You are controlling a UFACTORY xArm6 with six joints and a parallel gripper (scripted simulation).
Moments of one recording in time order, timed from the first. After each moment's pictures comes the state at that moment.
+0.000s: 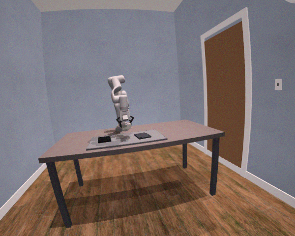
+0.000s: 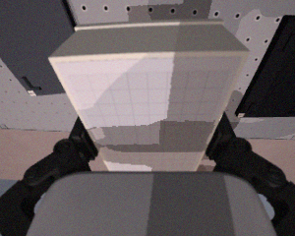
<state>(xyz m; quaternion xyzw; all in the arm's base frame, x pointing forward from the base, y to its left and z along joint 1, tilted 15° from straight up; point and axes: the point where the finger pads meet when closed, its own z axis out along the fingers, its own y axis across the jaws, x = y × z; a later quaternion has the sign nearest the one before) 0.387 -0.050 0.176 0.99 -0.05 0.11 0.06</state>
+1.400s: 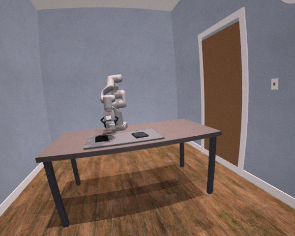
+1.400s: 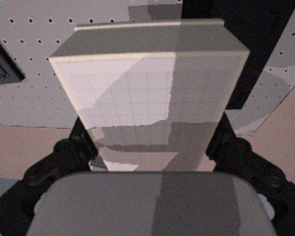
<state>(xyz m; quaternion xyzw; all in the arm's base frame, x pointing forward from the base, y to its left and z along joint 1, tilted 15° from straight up) 0.353 -0.165 0.184 0.99 -0.05 0.11 0.06</state>
